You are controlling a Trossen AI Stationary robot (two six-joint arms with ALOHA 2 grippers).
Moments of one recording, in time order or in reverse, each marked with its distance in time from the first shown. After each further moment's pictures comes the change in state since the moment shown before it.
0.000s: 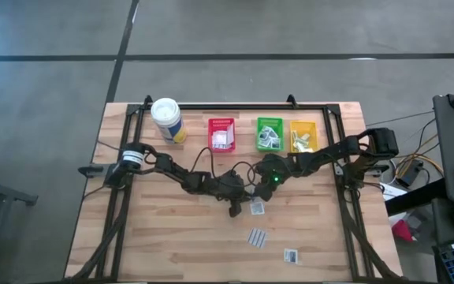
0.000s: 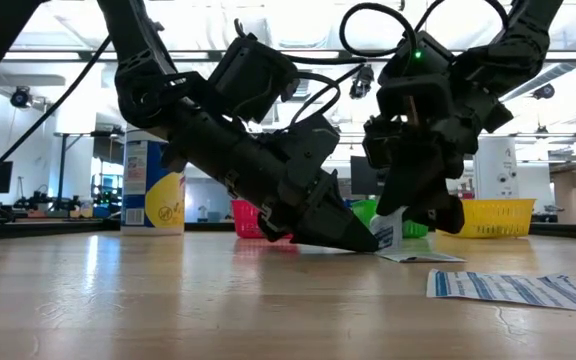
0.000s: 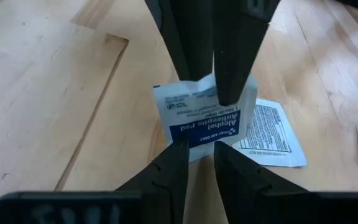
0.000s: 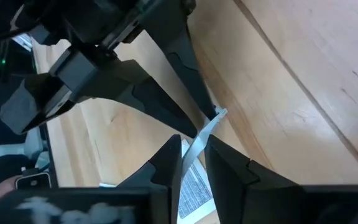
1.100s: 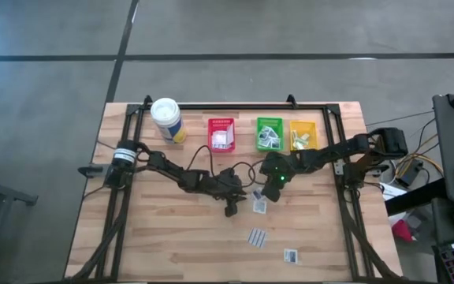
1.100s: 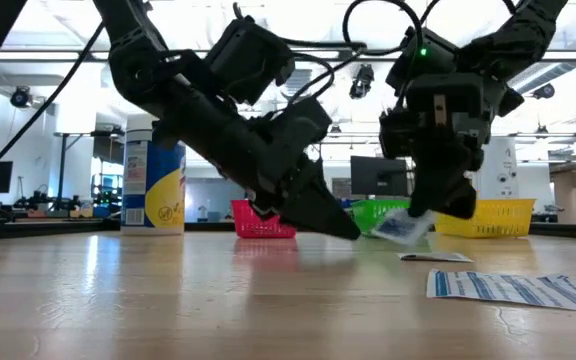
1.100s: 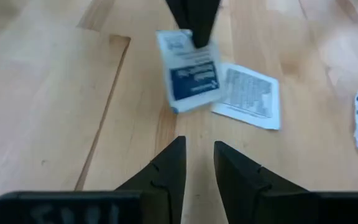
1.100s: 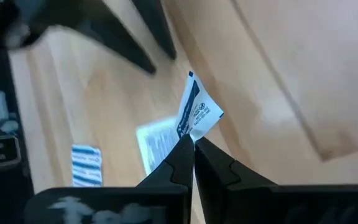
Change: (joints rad) left arm 0.000 -0.110 -0.009 -0.119 -0.019 0.103; right arm -0.018 -0.091 0.000 -0.235 -0.006 -0.181
